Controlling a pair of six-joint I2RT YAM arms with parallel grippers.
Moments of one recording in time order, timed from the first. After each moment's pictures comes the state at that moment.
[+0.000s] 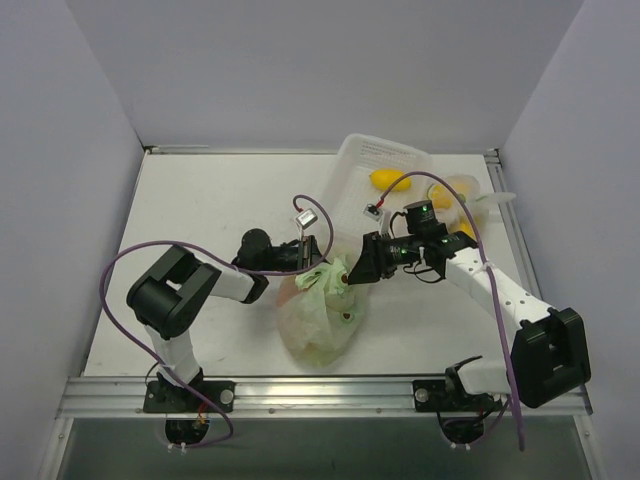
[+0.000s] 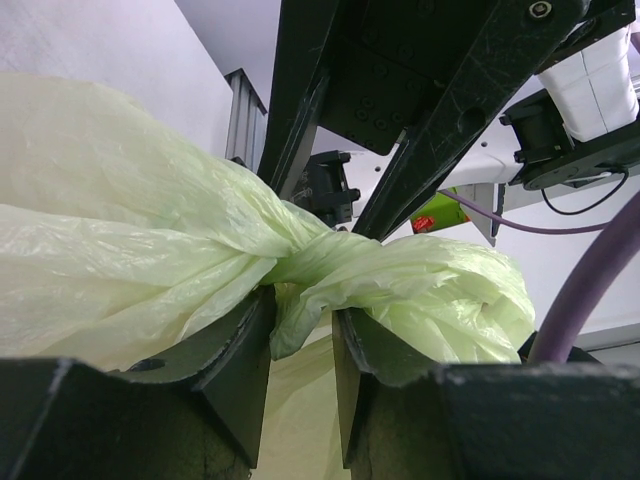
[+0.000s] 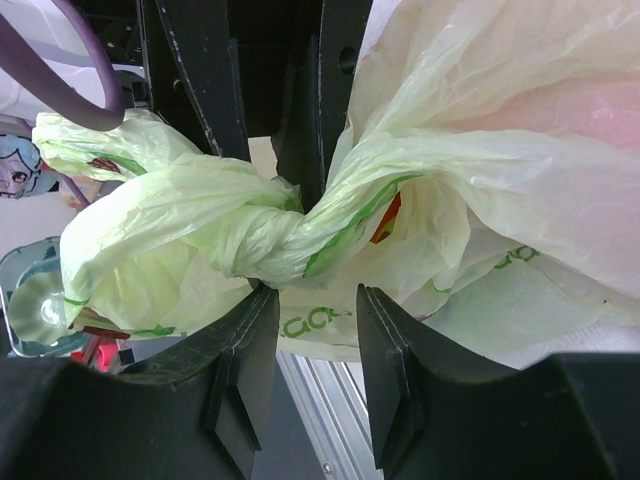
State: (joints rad) left arm -0.61 1.82 0.68 1.29 1.02 -1.33; right arm 0.39 1.32 0.89 -0.42 -0.91 0.17
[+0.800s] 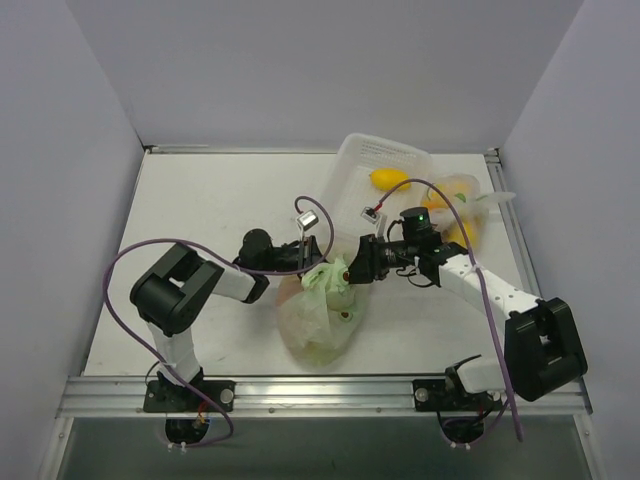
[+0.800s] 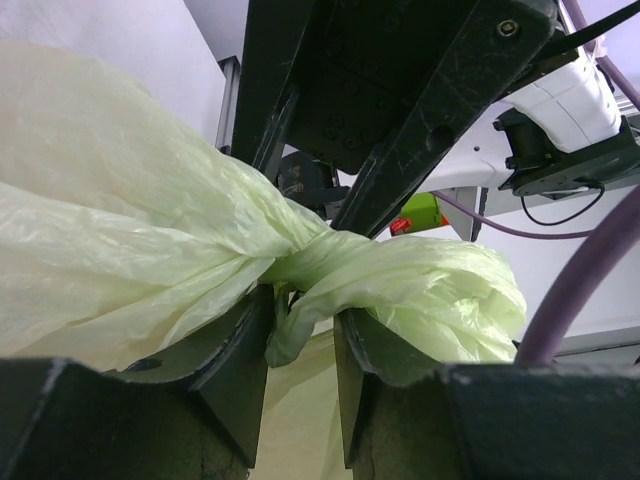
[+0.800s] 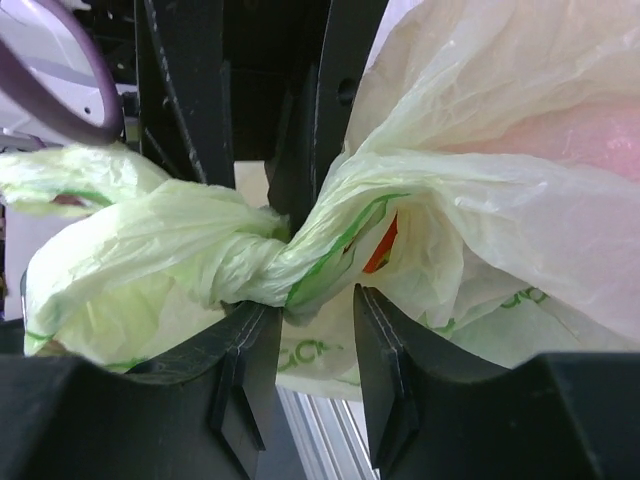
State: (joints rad) left arm -0.60 1.84 0.68 1.29 1.04 -1.40; right arm 0.41 1.35 0.79 -0.18 -0.94 0.29
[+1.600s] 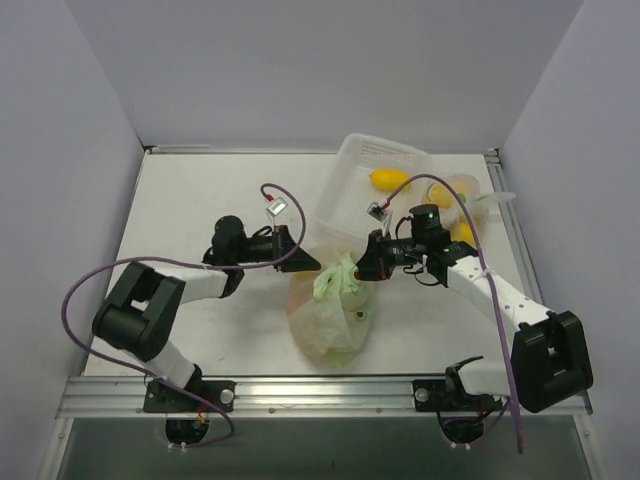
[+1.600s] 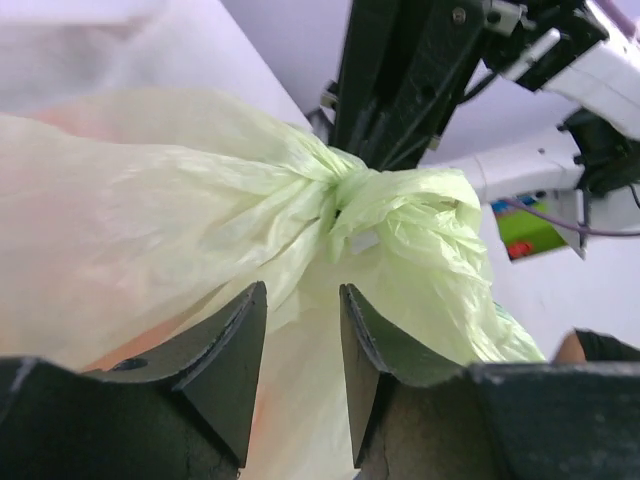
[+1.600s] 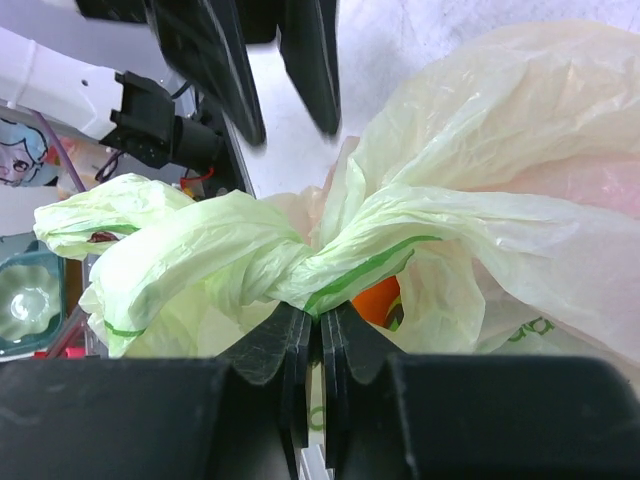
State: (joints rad) left arm -0.48 1.66 0.64 1.09 1.06 -1.10; right arm 0.37 1.30 0.78 -0.15 -0.99 0.20
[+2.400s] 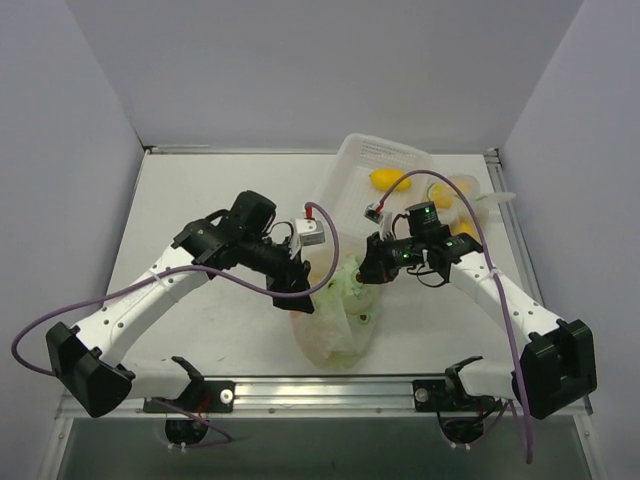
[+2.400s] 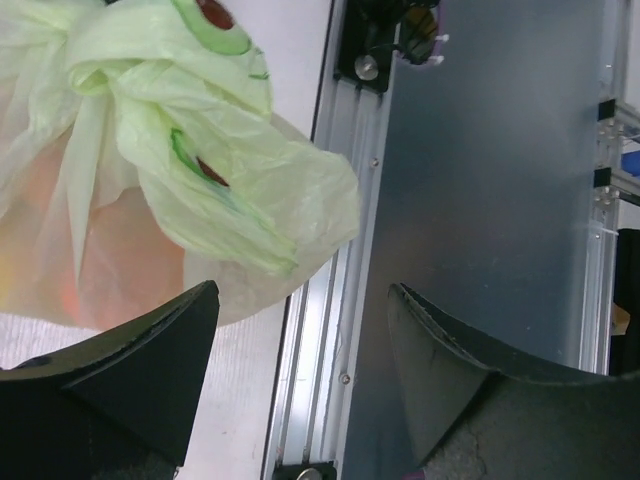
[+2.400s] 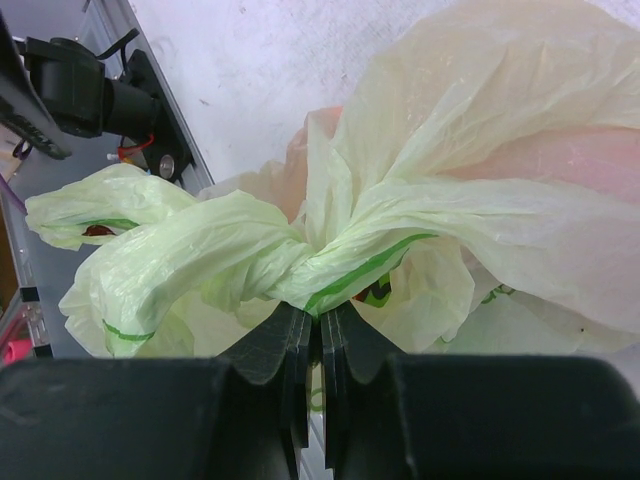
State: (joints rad) left arm -0.69 1.29 1.29 -0.88 0.83 0.17; right arm 0.41 1.27 0.90 -0.48 -0.82 0.03
